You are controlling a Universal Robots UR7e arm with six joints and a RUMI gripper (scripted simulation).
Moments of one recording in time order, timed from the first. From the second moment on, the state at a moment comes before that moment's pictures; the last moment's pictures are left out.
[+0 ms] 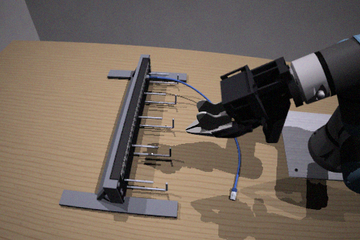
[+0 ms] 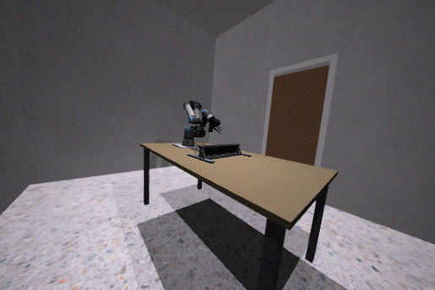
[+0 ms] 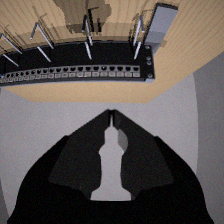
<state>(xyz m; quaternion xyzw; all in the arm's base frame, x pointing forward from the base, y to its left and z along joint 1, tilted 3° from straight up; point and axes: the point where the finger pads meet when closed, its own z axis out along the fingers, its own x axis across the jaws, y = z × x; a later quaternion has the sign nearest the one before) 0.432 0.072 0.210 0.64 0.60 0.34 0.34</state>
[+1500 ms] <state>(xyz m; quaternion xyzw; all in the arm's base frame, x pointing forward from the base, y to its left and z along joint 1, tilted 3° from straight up) 0.510 0.070 0.161 0.64 0.60 0.34 0.34</state>
